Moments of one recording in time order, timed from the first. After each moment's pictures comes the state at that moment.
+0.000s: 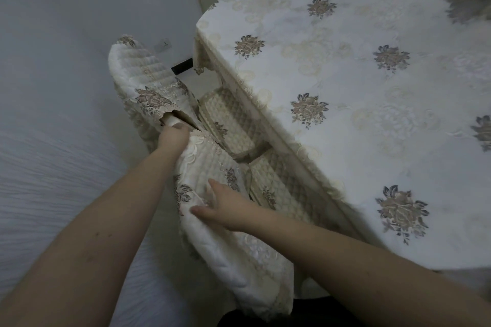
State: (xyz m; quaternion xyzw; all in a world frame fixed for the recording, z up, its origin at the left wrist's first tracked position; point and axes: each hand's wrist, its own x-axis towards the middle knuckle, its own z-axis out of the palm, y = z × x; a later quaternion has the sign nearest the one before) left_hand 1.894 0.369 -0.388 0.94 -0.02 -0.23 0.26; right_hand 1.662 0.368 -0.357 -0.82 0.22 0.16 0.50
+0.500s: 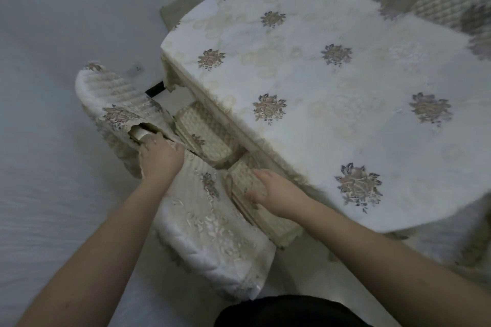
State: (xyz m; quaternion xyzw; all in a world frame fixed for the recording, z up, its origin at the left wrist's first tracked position) left_hand 1.799 0.377 -0.371 0.96 -0.25 -0.09 0.08; right_hand 1.521 0.291 -0.358 -0.87 0.32 0.10 0.36
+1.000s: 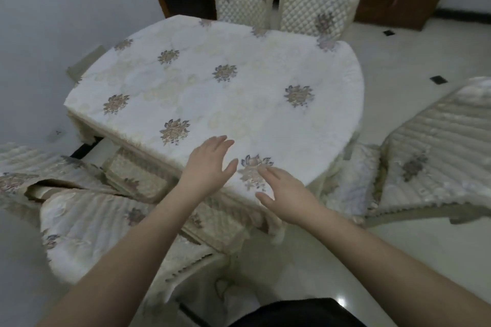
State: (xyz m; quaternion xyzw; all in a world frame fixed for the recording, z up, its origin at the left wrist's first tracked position) left_hand 1.480 0.272 -0.306 0.68 -0.72 -0.06 0.06; right_hand 1.266 0.277 -0.332 -0.84 0.48 -0.04 0.26
